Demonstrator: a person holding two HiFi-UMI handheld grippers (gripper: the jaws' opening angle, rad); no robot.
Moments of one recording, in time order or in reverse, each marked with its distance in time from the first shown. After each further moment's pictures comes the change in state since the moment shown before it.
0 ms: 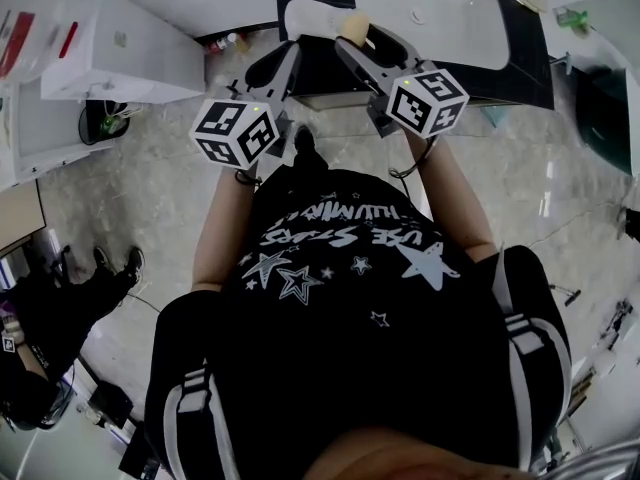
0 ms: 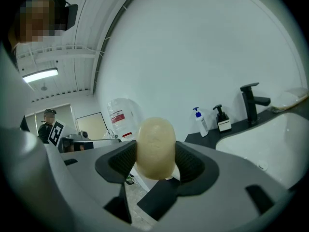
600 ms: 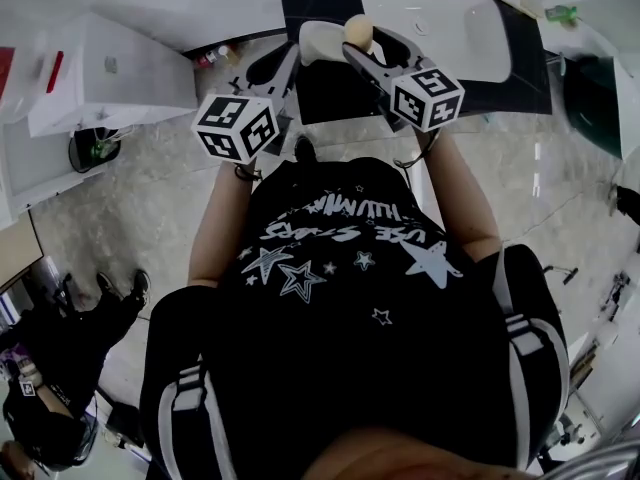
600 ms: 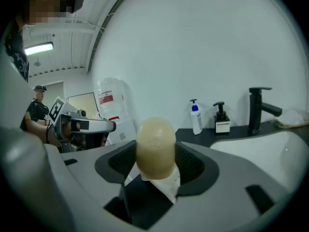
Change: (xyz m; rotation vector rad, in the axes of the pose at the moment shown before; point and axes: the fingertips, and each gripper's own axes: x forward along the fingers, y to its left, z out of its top) left arm 0.038 0.084 0.004 -0.034 0.056 -0.081; right arm 0.072 -0.048 -0.018 -0.154 0.143 -0.115
